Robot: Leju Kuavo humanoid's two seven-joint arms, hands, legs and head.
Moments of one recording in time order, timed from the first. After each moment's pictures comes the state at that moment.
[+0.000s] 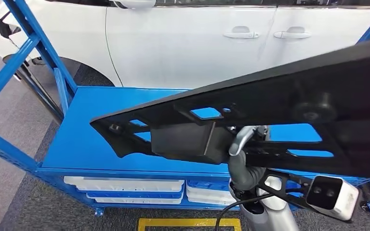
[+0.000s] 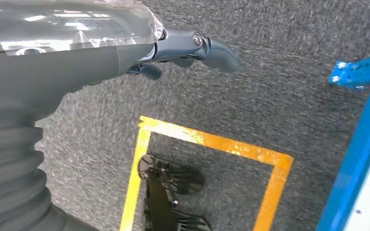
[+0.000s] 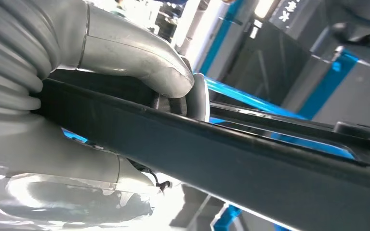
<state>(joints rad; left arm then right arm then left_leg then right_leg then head) -0.09 -0.07 1.10 -0.21 -0.80 -0.07 -0.28 -0.28 0.02 0.38 -1.89 -0.28 0.36 -0.64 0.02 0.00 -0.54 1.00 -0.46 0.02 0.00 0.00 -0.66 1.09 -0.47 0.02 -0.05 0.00</state>
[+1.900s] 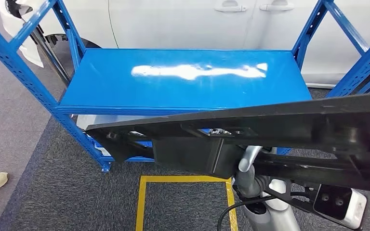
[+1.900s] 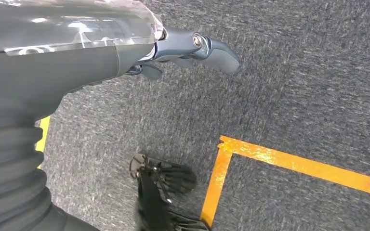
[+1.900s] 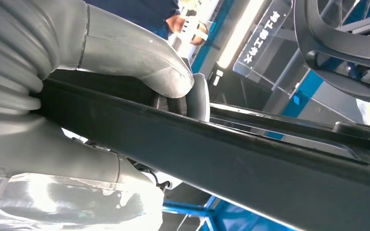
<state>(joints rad) -0.09 -0.06 1.12 -0.21 -0.81 -0.07 -0.28 -0.26 0.03 0.35 -1.89 -0.27 0.50 -0.69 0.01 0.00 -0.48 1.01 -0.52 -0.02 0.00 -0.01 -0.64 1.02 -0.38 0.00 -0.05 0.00</state>
